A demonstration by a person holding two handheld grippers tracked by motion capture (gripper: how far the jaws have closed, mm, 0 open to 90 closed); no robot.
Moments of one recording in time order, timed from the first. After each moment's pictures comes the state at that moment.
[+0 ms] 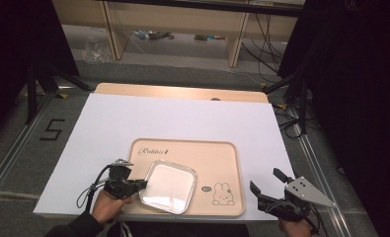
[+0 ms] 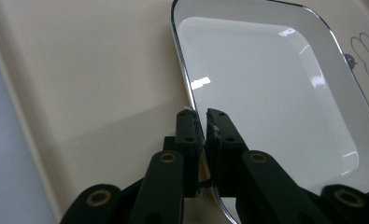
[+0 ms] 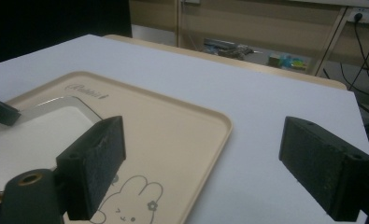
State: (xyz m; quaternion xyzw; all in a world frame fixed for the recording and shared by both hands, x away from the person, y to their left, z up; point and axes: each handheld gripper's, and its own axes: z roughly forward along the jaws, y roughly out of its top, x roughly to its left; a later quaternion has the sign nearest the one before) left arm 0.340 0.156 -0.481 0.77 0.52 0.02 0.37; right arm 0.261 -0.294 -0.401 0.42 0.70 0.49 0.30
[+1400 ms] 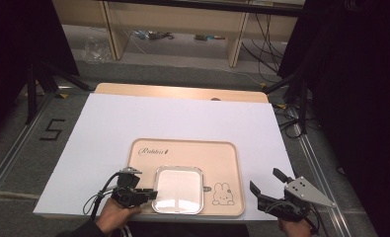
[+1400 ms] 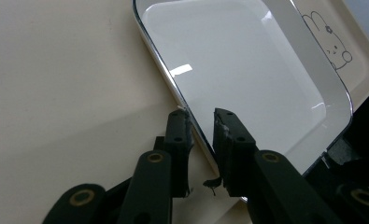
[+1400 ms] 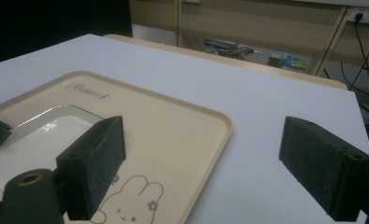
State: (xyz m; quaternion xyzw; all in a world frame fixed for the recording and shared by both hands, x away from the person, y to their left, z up) left arm 0.322 0.132 -0.482 0.78 0.50 -0.03 0.38; right arm 0.261 -0.293 -0.401 0.42 0.70 0.49 0.30
